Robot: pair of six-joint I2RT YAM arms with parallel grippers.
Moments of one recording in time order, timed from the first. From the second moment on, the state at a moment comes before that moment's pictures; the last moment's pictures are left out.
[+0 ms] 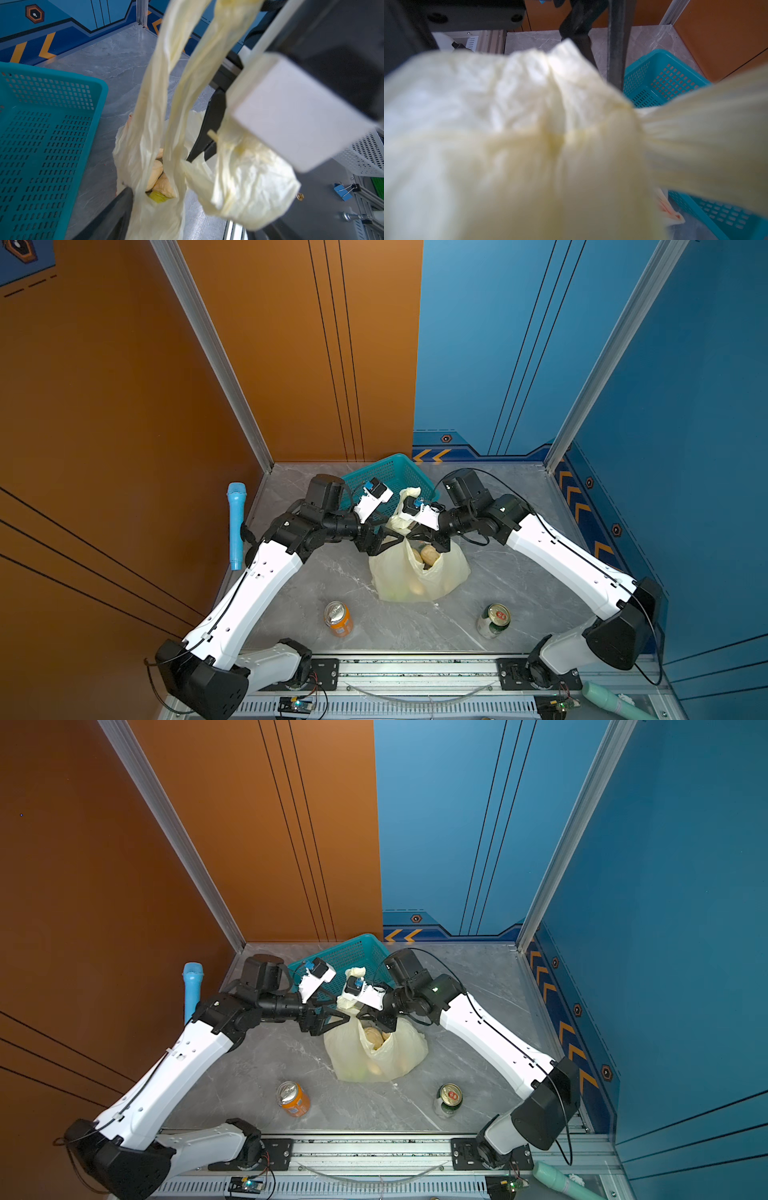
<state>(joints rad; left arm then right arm) -0.43 1.21 1.27 -0.72 0.71 0.13 0.71 1.51 1.50 -0.80 -0.54 -0.56</state>
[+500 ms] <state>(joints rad) -0.41 1.33 1.28 -0.59 0.79 0.07 0.72 1.52 1.50 -0.79 -0.52 -0.54</state>
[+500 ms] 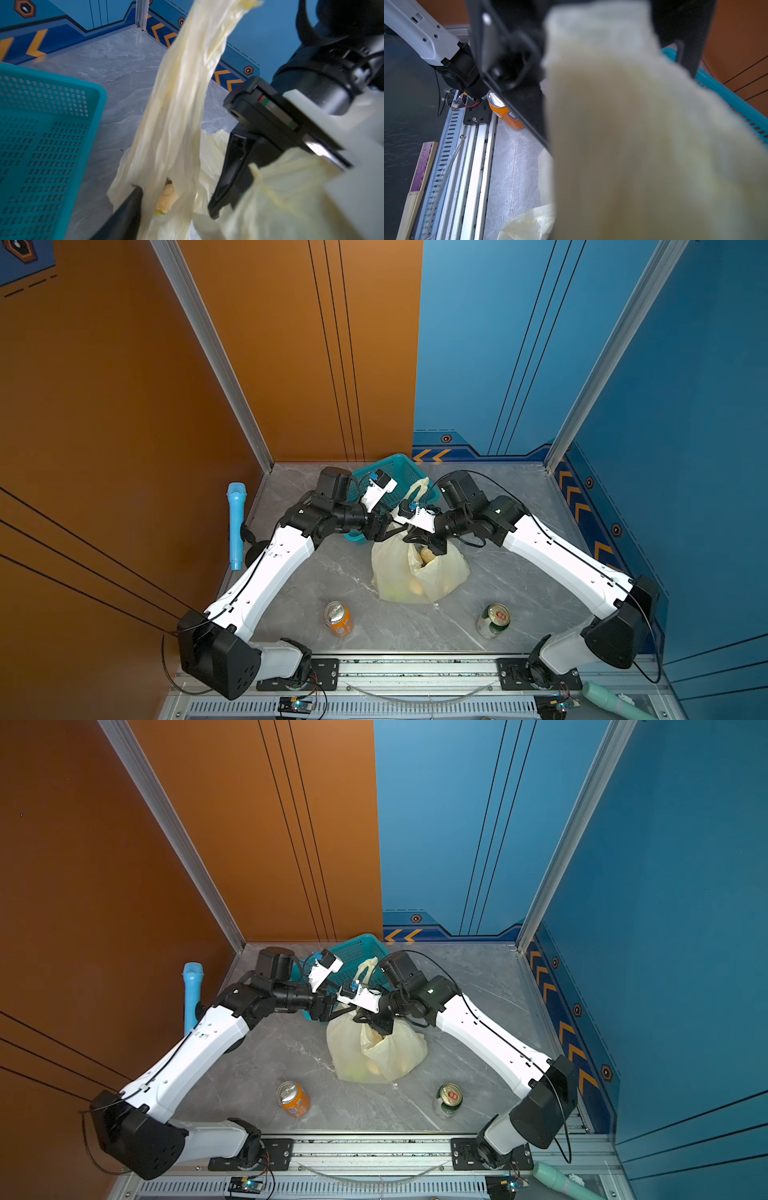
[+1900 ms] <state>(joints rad) -0.37 1.49 1.32 -0.52 0.83 0.07 0.66 1.52 1.52 -0.79 -0.35 -0.54</state>
